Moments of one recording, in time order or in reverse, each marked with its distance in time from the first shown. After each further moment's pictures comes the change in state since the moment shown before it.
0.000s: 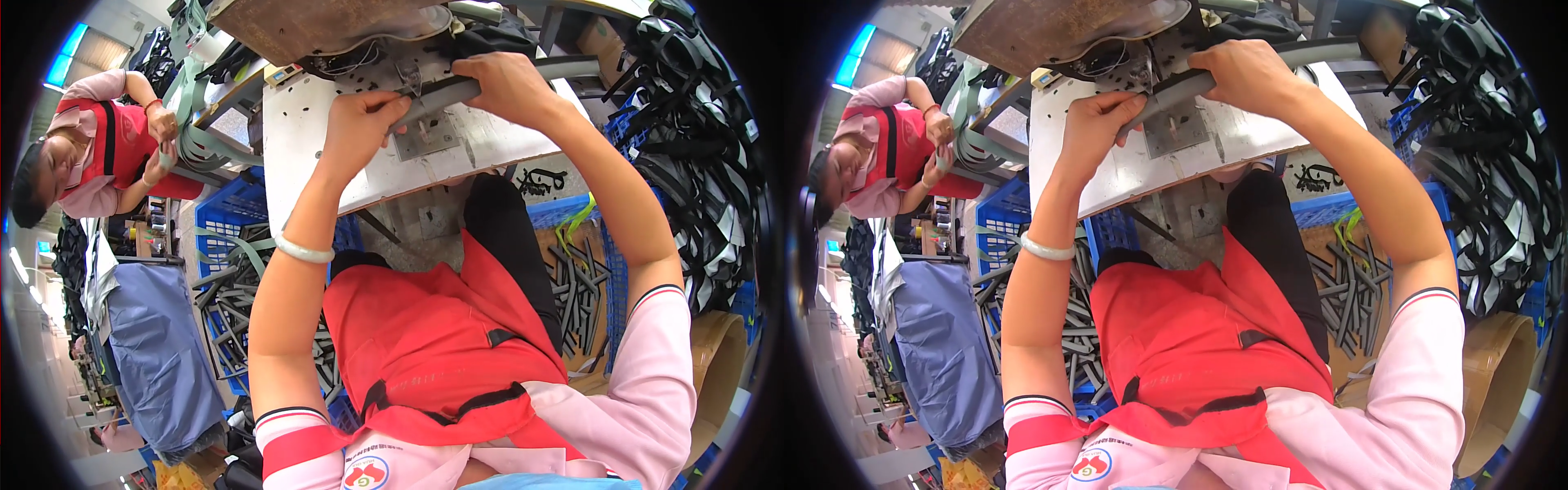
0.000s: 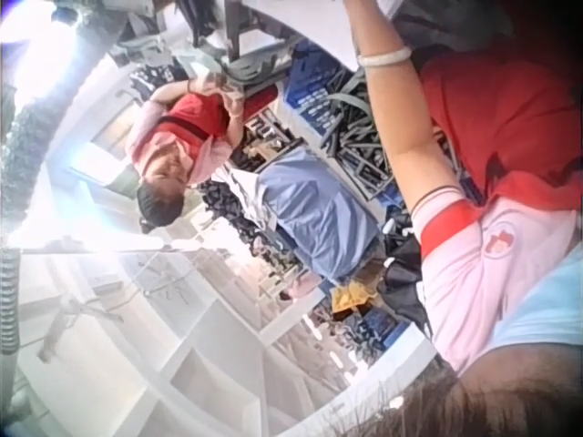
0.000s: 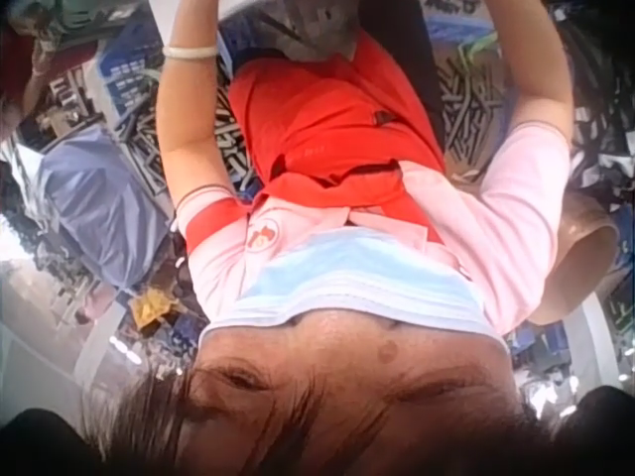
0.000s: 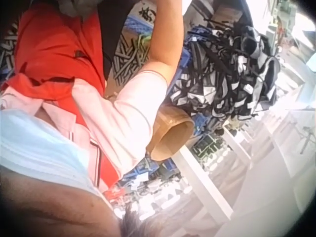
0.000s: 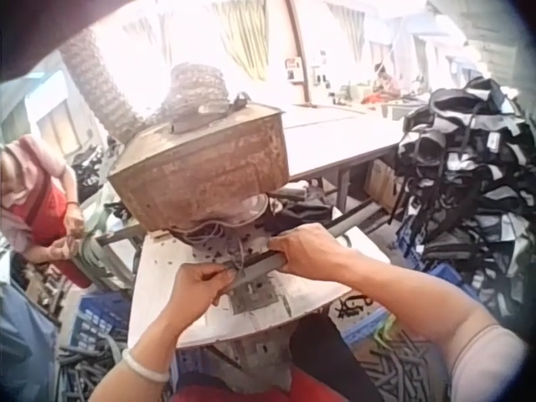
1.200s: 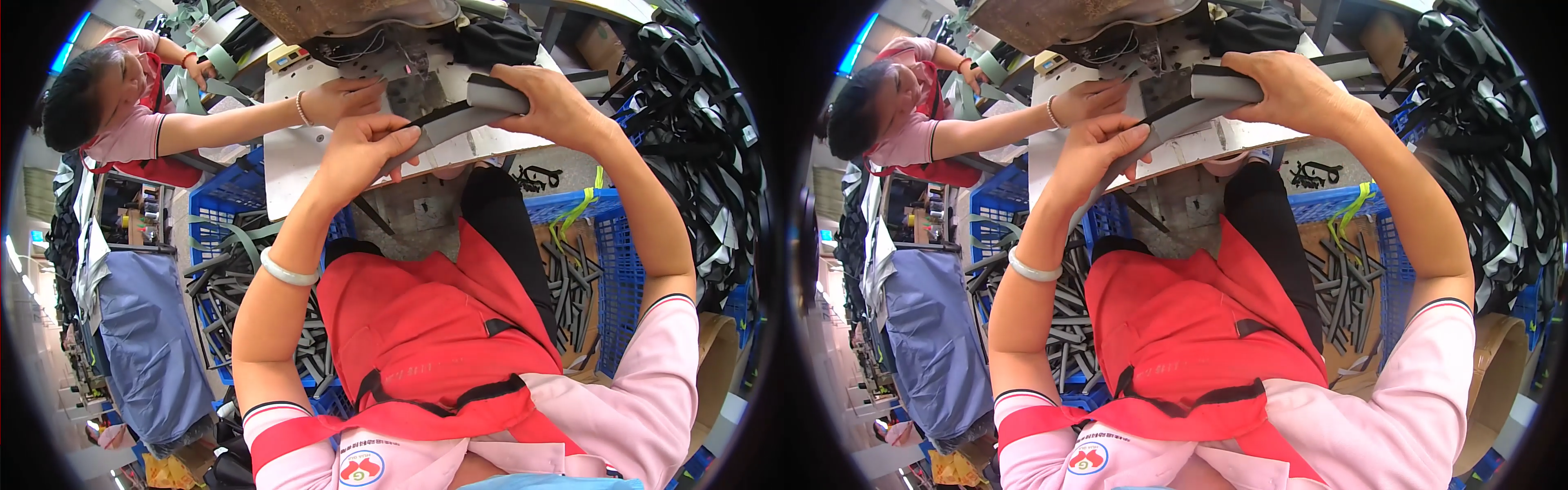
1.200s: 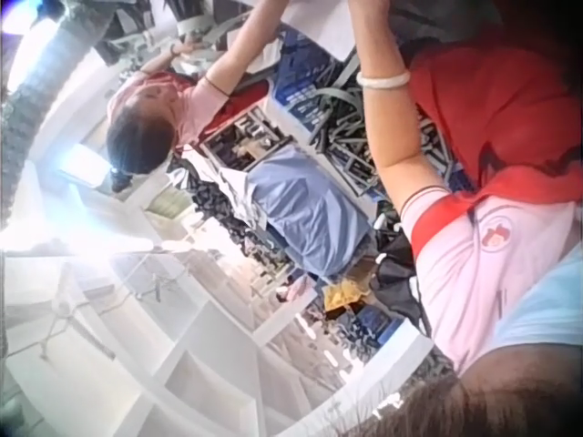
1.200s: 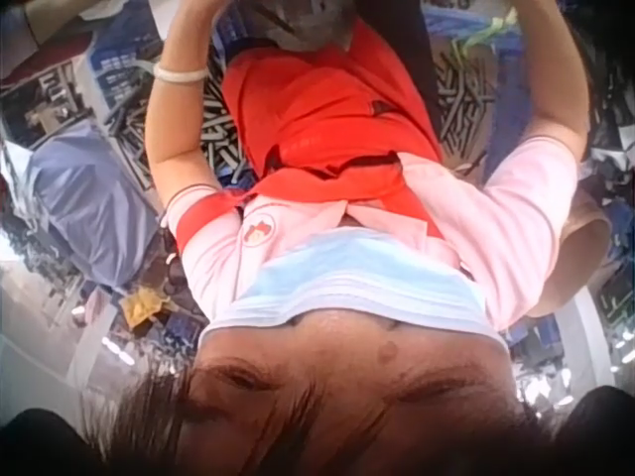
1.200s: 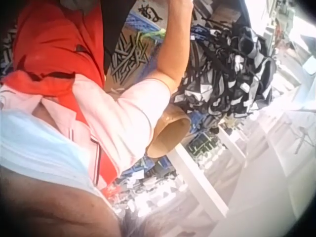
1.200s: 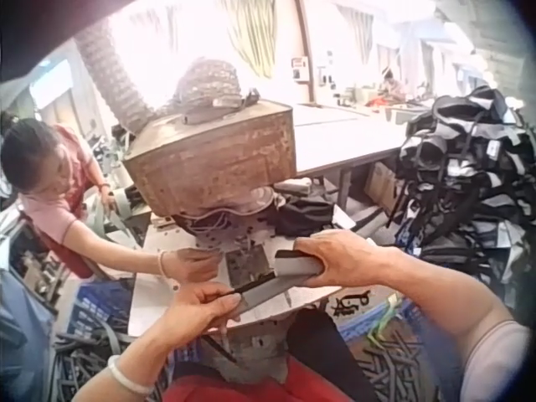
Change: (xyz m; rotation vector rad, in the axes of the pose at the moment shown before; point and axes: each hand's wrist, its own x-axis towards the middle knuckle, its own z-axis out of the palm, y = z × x) left_hand -0.054 0.003 -0.011 -0.186 -0.246 -0.152; right_hand -0.043 -0.013 -0.049 0.178 -0.119 -0.052
